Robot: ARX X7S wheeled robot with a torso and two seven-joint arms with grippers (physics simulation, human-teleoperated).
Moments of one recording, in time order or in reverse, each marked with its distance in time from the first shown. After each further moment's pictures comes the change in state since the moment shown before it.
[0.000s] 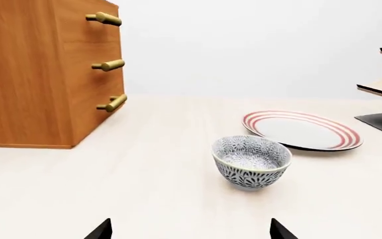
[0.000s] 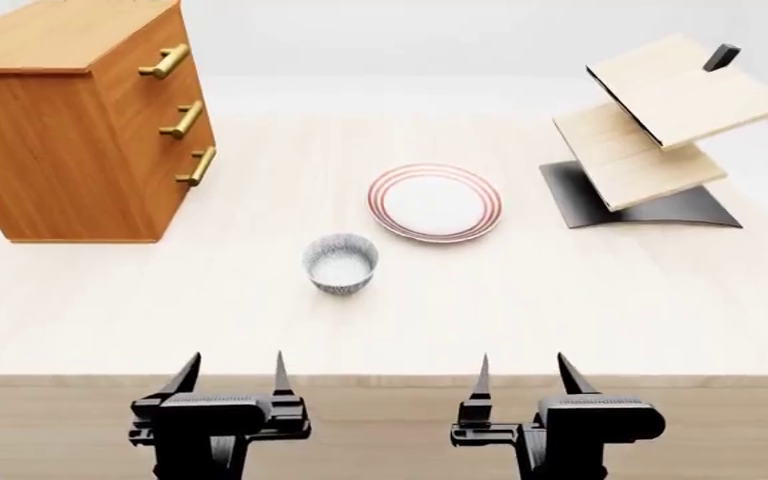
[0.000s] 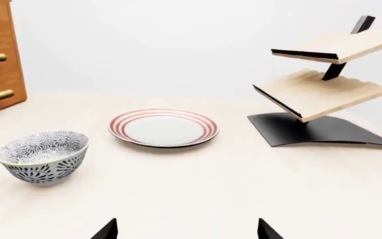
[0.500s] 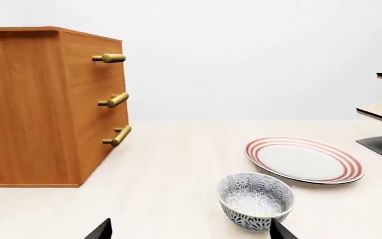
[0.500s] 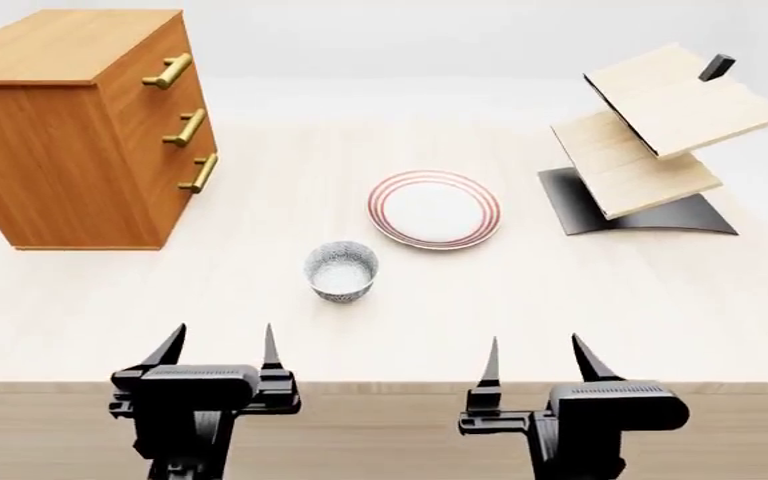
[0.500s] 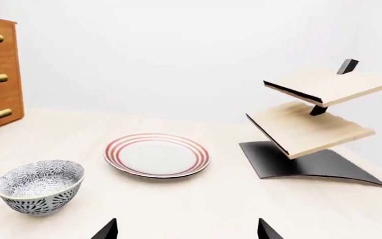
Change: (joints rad) left arm -0.036 -0.063 0.018 0.150 -0.031 -0.128 -0.037; right arm -0.010 0.056 -0.028 -0.170 -0.002 0.107 0.043
